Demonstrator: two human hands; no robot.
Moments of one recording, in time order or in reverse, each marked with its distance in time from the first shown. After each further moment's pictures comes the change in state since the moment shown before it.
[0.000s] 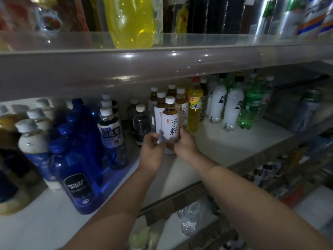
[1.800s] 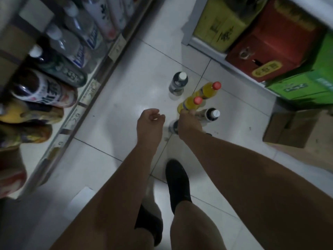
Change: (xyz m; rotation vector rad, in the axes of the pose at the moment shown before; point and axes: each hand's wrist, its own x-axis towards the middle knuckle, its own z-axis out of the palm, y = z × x) left_hand -0.537 -0.750 0.080 0.391 -0.641 -0.722; right_hand -0.644 0.785 0.113 -0.839 -0.358 1.036
